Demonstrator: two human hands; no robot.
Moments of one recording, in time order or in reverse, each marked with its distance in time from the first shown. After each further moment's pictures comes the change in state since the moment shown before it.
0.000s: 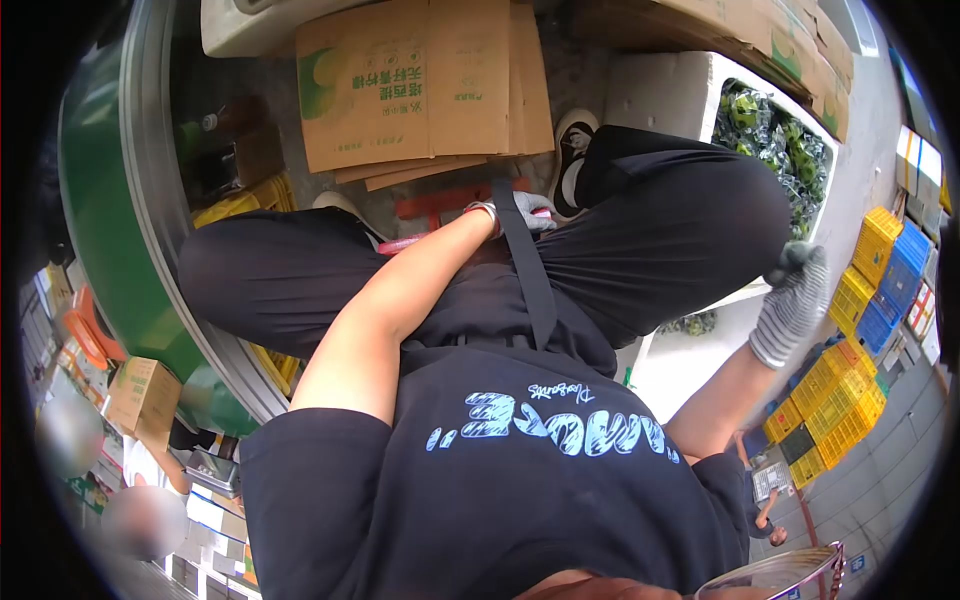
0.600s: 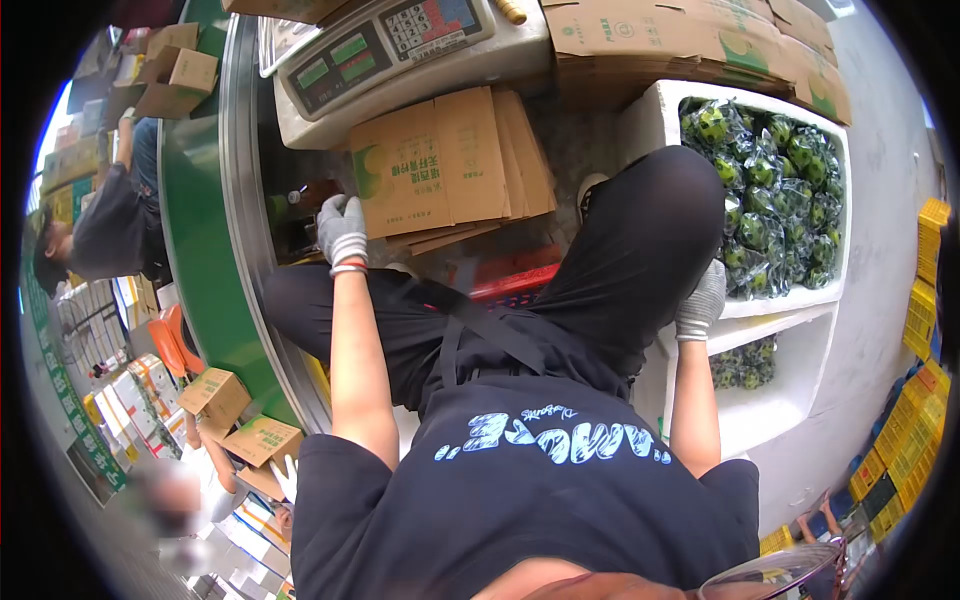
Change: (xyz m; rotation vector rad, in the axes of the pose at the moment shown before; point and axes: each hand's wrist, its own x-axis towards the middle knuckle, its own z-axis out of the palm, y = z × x) left_hand -0.209 0.007 -0.153 0.272 1.624 -0.509; right_hand -0.018 0.197 0.017 -0.912 0.110 -0.234
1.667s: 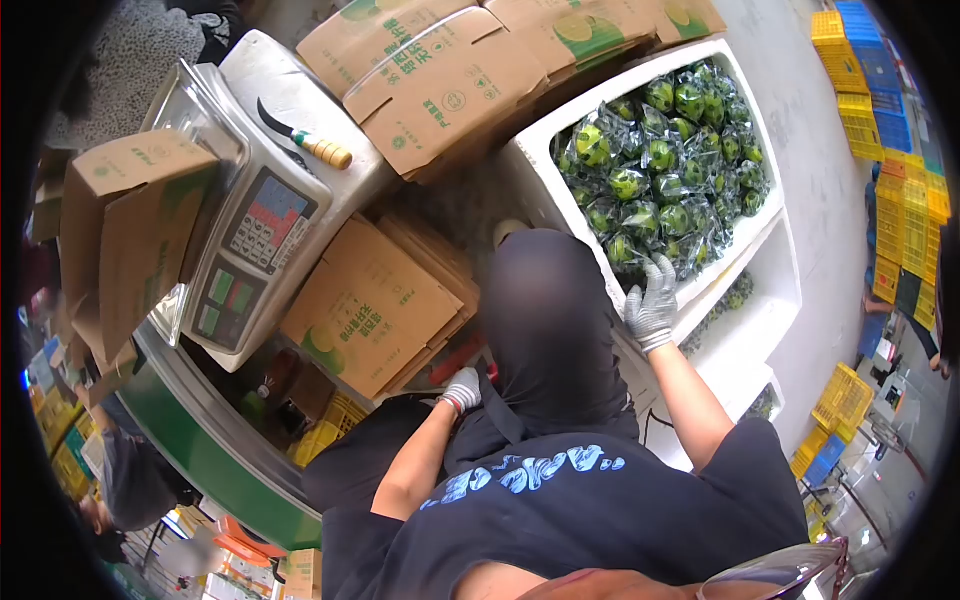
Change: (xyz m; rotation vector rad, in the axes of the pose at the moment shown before) left_hand -0.176 -0.168 0.267 -0.141 -1.790 0.191; right_hand 0.010 -0.022 -0.011 -0.006 0.143 0.089
